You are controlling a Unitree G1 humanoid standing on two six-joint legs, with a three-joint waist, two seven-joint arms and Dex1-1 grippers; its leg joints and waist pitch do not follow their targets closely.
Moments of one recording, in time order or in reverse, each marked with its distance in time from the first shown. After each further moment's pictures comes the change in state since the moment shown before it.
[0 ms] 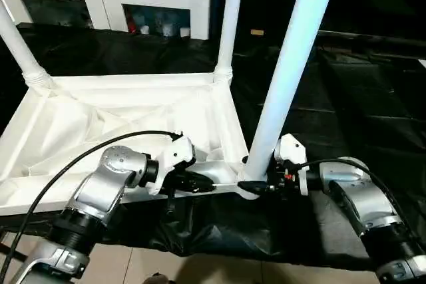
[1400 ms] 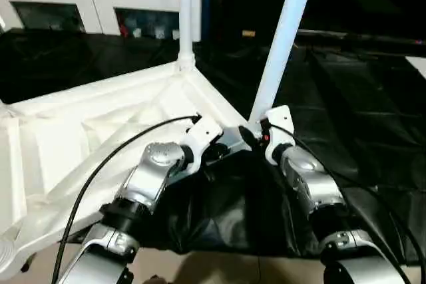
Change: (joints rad) left arm -0.120 -0.290 0.047 0.188 0.155 0.053 0.545; right arm -0.192 0.346 -0.204 0.359 -0.102 -0.017 -0.843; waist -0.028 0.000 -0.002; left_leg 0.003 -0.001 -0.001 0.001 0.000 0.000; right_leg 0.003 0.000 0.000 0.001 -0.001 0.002
